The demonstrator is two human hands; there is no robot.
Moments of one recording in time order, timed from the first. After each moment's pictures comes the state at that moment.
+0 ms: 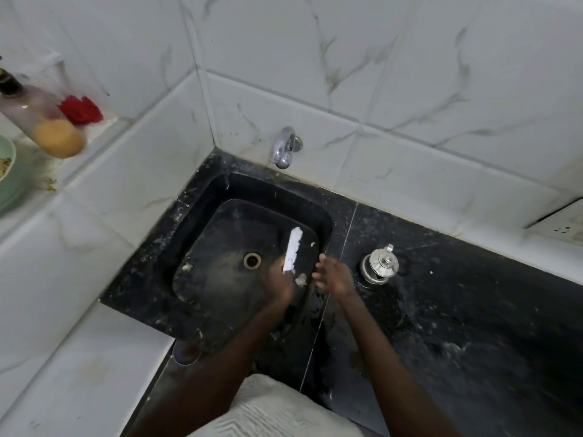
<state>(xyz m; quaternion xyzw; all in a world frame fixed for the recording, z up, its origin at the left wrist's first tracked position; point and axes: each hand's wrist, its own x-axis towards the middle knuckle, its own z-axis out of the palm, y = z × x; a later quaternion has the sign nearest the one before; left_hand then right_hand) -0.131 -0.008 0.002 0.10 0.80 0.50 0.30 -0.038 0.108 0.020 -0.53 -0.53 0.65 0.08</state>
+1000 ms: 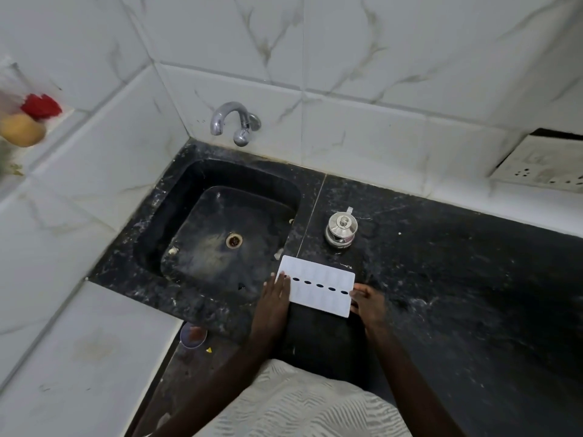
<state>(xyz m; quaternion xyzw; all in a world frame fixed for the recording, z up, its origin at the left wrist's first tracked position) 0.030 -0.058 -0.052 0.48 0.86 0.09 0.12 0.196 0.130 -0.038 -0.60 -0.47 0.63 0.15</state>
